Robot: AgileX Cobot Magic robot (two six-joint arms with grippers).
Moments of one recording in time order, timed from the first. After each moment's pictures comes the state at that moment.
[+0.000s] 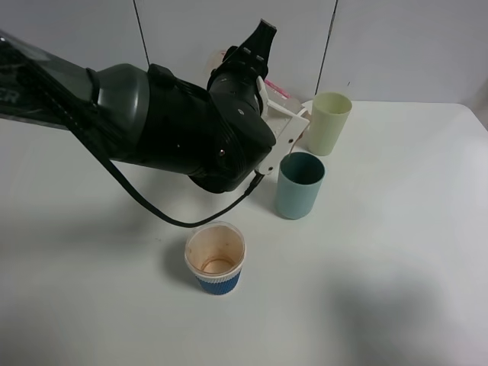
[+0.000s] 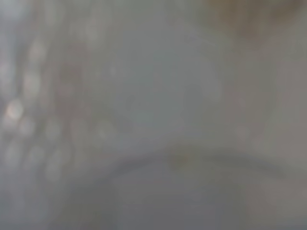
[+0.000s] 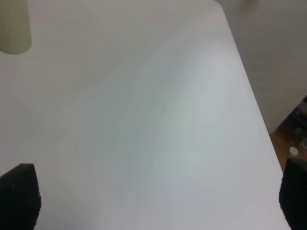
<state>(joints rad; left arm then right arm) -1.02 1.98 -1.21 1.73 0.92 -0.17 -0.01 0.00 -0.50 -0.11 1.06 0.03</state>
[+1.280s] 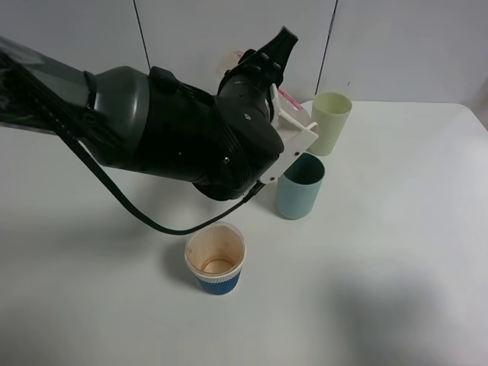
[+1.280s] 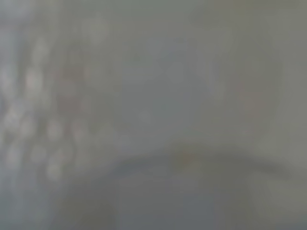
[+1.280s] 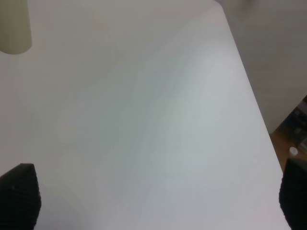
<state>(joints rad) -1.06 1.97 -1.21 1.73 0.87 -0.09 -0.01 0.00 -0.50 -0.11 1.06 0.03</state>
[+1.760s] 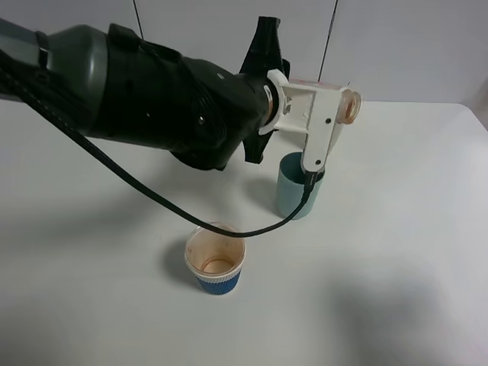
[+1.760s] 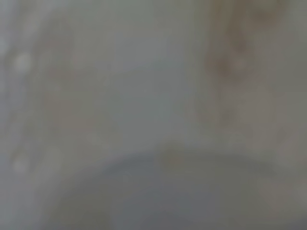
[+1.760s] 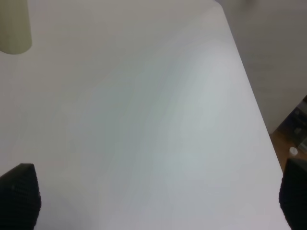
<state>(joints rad) -0.99 1.89 -1.21 1.66 0.51 -0.55 -0.01 0.00 -0.50 -0.11 1.06 0.03</state>
